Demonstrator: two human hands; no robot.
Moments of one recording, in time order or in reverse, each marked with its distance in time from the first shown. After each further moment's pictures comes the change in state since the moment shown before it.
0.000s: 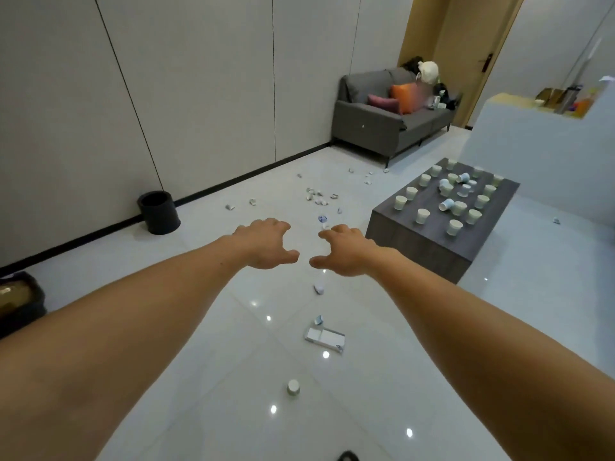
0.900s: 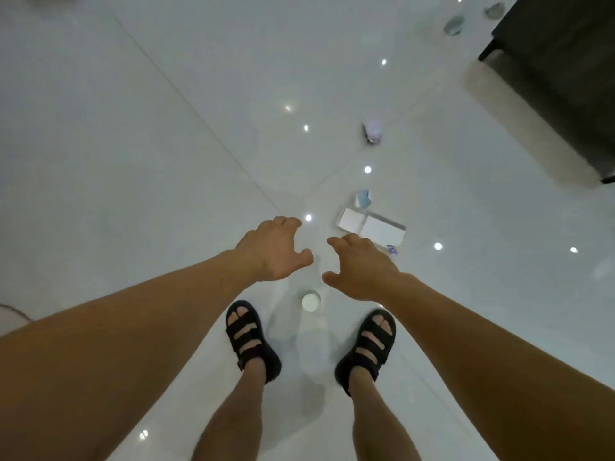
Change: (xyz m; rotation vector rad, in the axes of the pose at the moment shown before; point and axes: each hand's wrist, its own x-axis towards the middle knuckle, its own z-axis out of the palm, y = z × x) left_hand 0.380 -0.082 0.514 -0.315 -0.617 -0.203; right_hand 0.388 0.168 0.506 0.228 -0.641 -0.043
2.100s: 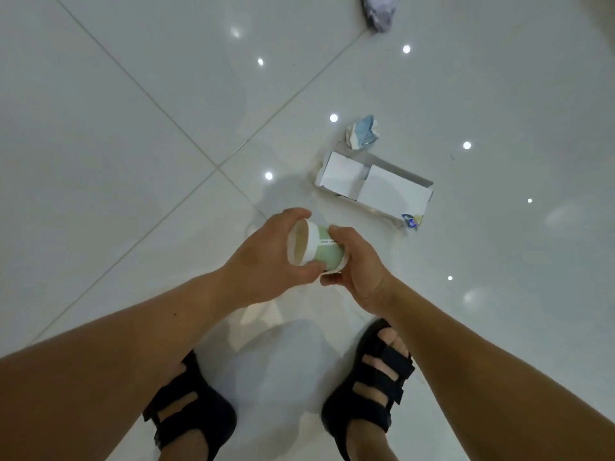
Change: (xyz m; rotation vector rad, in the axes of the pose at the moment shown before) left_hand 0.206 -0.067 0.225 -0.618 -0.018 0.195; right_hand 0.197 0.120 0.202 1.513 0.018 0.285
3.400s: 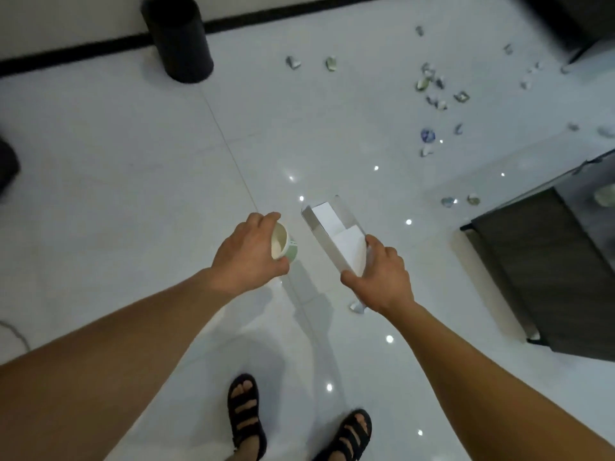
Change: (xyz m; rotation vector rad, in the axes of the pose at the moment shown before) left_hand -0.297 0.264 -0.431 0.340 0.544 -0.056; right_hand -0.316 -0.397 0.273 -1.332 0.399 -0.557
